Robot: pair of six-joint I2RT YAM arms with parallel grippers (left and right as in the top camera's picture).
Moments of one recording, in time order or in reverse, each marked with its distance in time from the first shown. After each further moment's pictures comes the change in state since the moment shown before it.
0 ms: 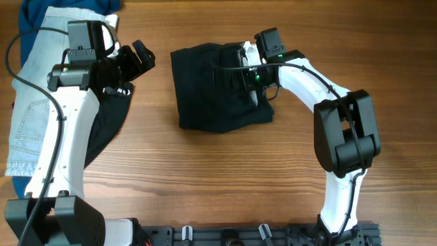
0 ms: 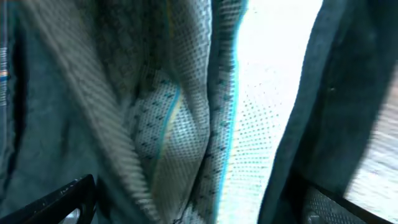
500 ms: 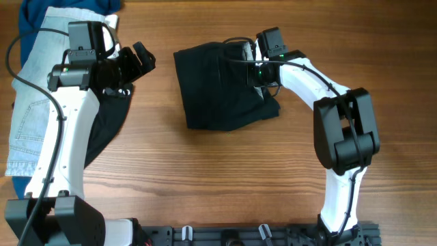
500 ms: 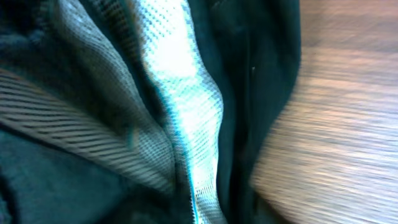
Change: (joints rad) left arm 0.000 0.000 0.000 -0.018 0.000 0.004; right arm -0.018 0.027 0.003 0.035 0.056 0.234
